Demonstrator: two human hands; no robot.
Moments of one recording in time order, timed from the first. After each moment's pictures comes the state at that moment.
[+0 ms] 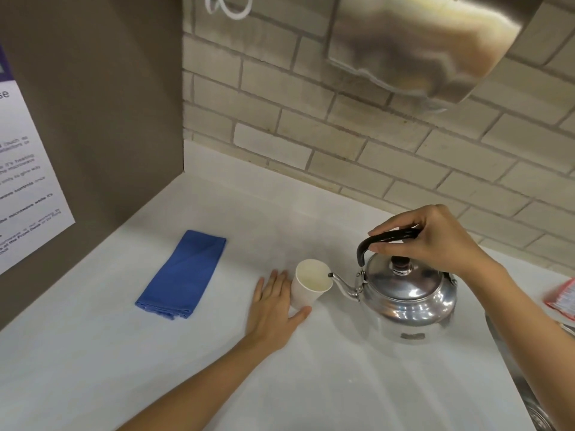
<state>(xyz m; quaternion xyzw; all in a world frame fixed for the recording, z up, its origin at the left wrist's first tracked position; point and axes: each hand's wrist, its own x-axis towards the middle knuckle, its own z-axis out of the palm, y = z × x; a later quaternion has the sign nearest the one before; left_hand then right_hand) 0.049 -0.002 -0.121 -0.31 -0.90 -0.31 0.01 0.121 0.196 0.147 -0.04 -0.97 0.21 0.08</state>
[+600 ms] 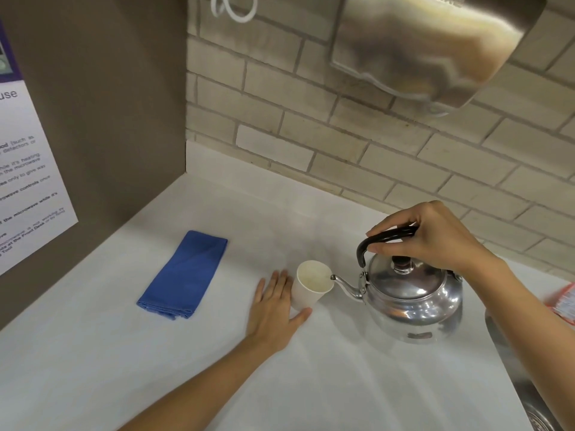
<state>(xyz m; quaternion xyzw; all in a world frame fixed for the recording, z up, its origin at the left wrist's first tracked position) 0.048 -0.002 -0.122 -0.31 -0.90 -0.29 0.01 0.116 0.181 0.160 -0.05 -0.98 0.17 0.07</state>
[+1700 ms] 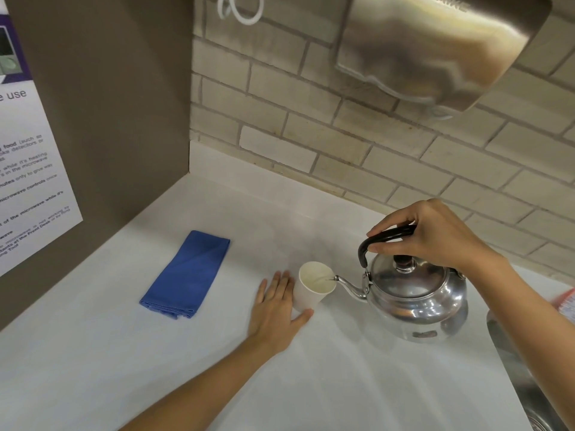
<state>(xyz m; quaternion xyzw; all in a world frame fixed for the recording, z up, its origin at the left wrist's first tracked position) 0.049 -0.004 -0.118 -0.31 -0.91 -0.28 0.00 0.113 0.171 0.169 -0.05 -0.99 0.12 0.05</state>
